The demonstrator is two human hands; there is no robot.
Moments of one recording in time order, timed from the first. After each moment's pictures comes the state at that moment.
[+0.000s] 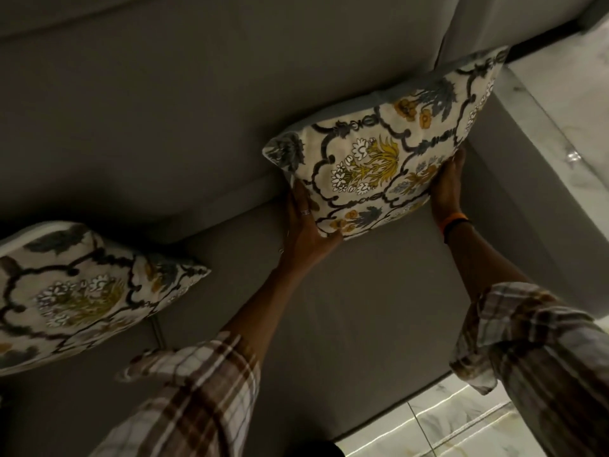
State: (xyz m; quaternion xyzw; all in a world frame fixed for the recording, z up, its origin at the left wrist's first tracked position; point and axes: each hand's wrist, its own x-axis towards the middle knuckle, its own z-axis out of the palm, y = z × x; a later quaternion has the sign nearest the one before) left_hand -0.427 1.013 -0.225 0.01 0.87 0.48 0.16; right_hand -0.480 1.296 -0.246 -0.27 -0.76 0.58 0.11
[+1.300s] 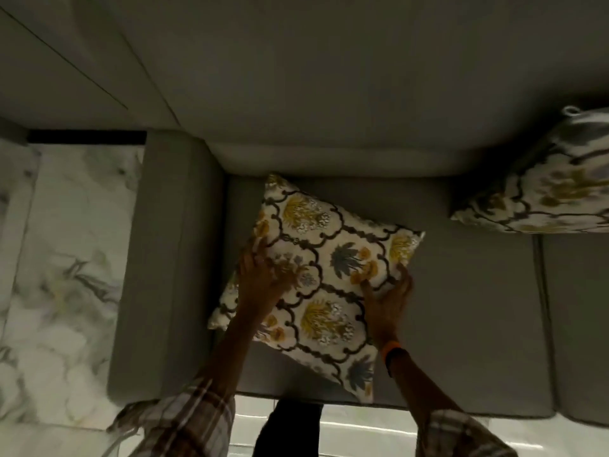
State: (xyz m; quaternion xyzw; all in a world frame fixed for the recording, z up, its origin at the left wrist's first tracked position) left_hand -0.010 0.083 -0.268 -0.28 0.91 0.29 0.11; right_hand -0.049 0.326 -0.262 -0.22 -0.82 0.49 -0.18
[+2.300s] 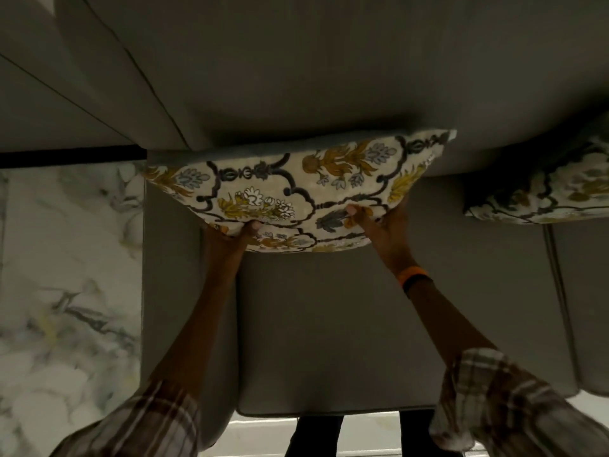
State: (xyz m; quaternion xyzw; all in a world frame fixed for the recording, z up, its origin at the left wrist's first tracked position) left_hand -0.090 -0.041 -0.225 -0.33 0.73 0.59 -0.06; right_hand -0.177 0.232 -0.215 -0.04 -0.79 0.60 -0.14
